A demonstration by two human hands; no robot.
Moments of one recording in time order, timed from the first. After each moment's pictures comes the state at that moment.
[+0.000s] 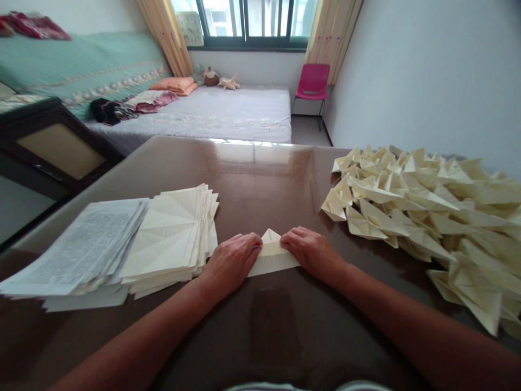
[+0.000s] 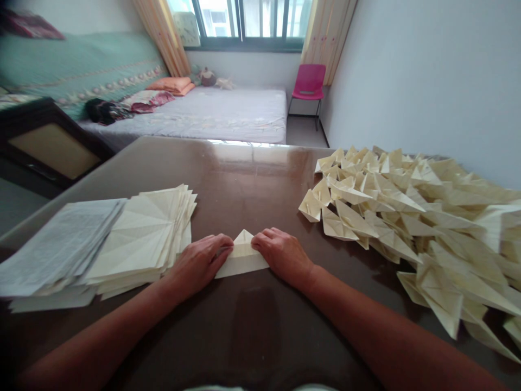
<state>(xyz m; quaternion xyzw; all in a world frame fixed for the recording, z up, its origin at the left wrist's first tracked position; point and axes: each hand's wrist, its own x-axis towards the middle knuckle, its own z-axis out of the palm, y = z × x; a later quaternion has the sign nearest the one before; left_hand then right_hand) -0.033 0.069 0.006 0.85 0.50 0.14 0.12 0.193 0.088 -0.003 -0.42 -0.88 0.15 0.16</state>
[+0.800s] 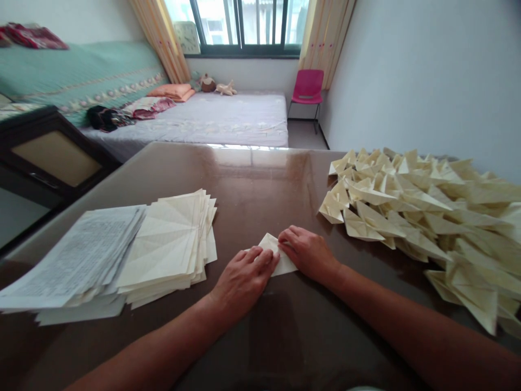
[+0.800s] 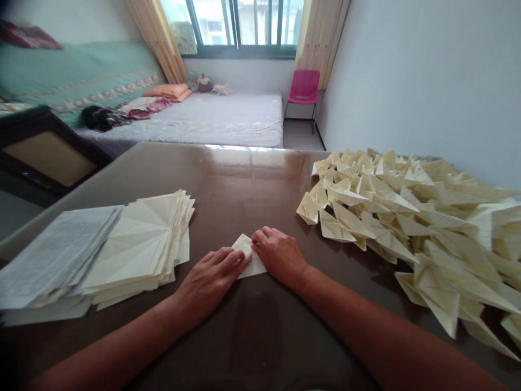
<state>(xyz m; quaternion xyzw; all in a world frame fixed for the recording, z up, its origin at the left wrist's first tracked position) -0.019 0.052 0.001 0.93 0.36 0.05 -0.04 0.185 0.093 -0.009 -0.50 -0.85 0.09 0.13</state>
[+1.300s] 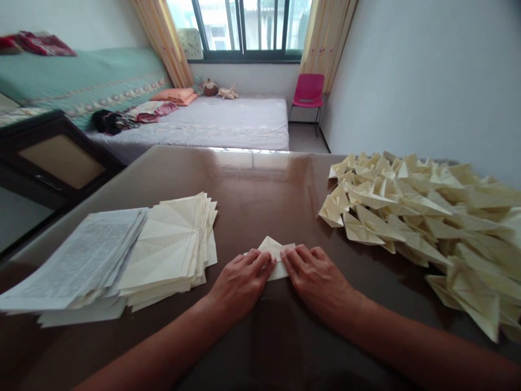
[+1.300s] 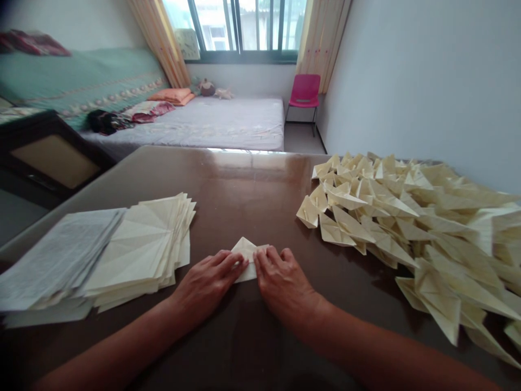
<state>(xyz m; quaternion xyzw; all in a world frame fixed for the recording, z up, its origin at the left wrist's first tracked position) -0.016 0.051 0.007 0.93 0.38 0.01 -0.03 0.186 0.046 0.005 -0.39 -0.91 -0.12 0.01</state>
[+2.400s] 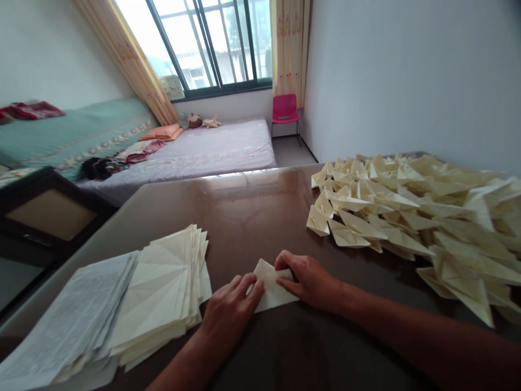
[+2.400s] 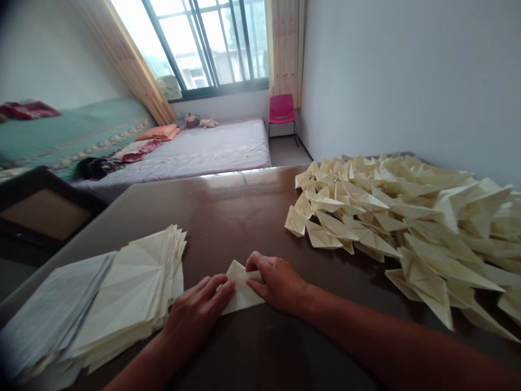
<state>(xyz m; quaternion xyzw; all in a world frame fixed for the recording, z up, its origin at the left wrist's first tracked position) -0.035 0.061 -0.008 0.92 0.36 0.13 -0.12 0.195 0.084 -0.010 -0.47 -0.78 0.33 0.24</state>
